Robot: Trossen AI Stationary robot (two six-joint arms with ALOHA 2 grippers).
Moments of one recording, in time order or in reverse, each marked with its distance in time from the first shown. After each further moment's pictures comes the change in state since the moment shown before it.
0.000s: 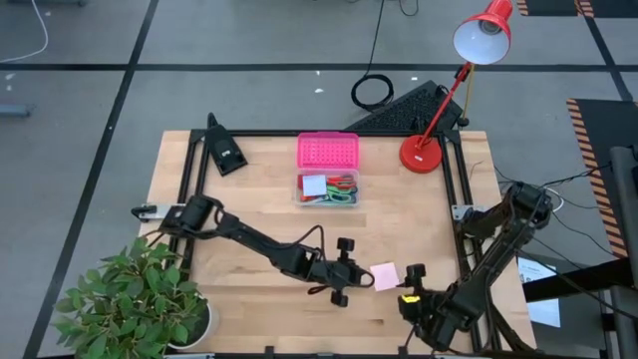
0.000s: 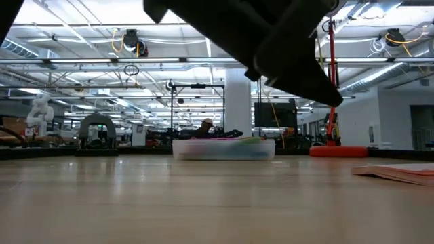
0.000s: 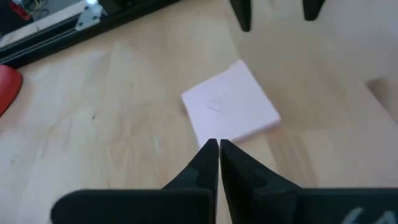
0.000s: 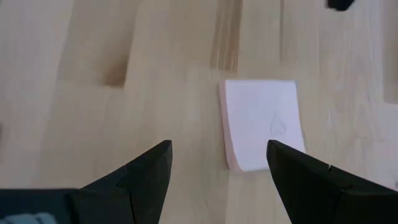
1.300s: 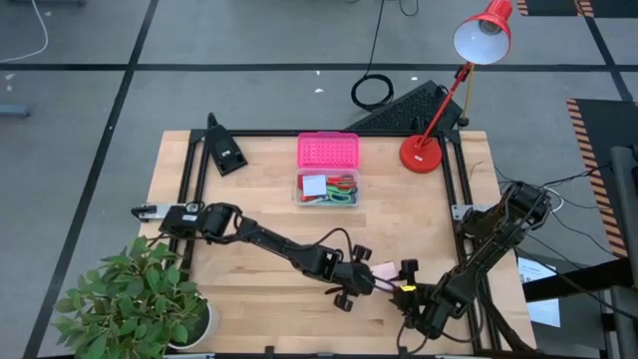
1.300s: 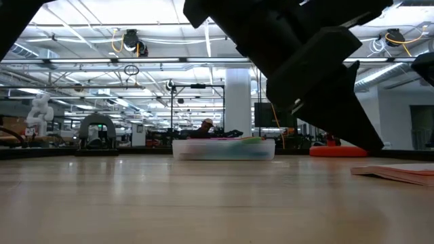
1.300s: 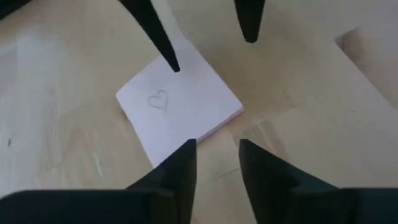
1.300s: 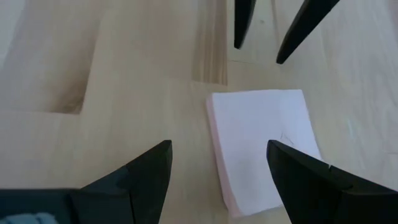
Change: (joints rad) left arm 0.032 0.193 0.319 -0.317 0.201 0.118; right arm -0.044 0.000 -0.227 0.377 0.082 -0.024
